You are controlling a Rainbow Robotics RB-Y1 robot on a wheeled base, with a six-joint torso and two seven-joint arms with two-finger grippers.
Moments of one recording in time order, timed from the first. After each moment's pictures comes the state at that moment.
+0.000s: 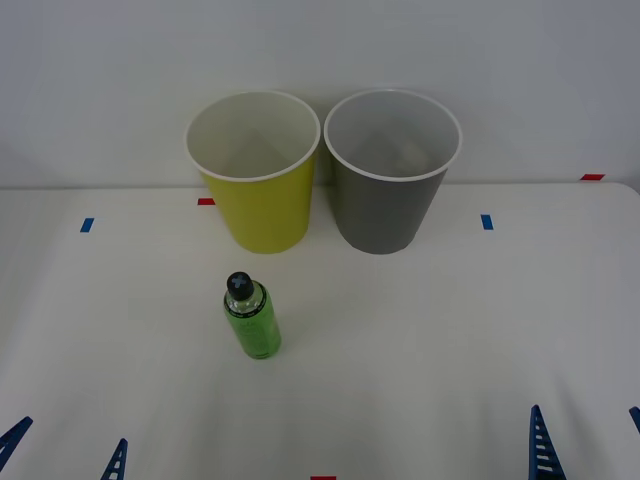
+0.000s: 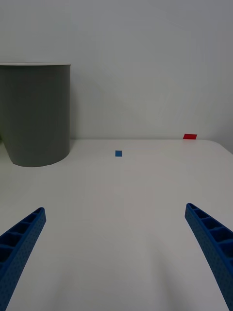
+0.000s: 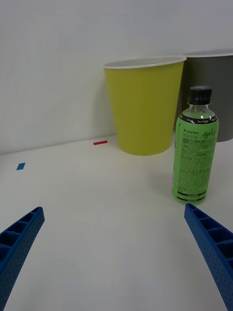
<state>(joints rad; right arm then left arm) 0.99 -0.28 0.17 -2.00 -0.14 -0.64 1.54 1.11 0.44 -0.10 -2.08 -0.04 -0.68 -1.34</state>
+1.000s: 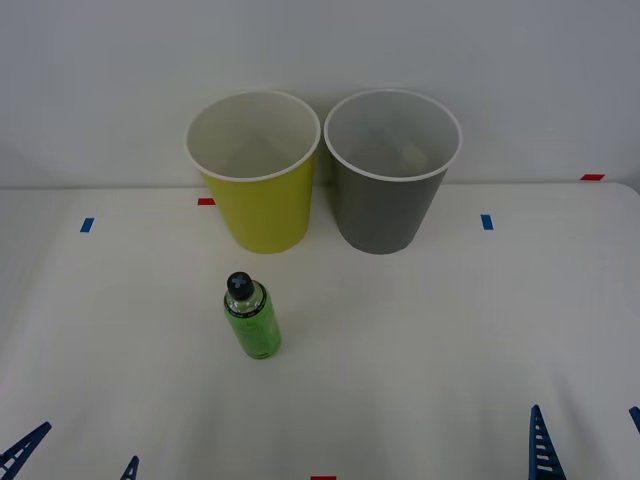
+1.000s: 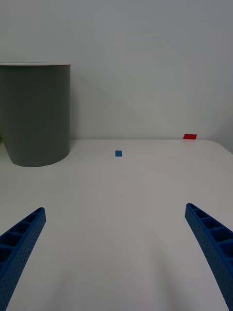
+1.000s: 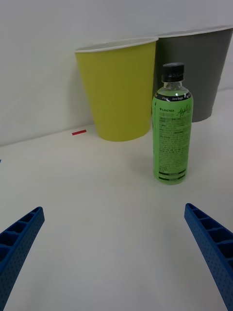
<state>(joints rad) 0.99 -0.28 0.17 -2.00 -0.14 -0.64 1.54 1.07 0.56 -0.11 -2.03 -0.05 -0.68 -1.35</state>
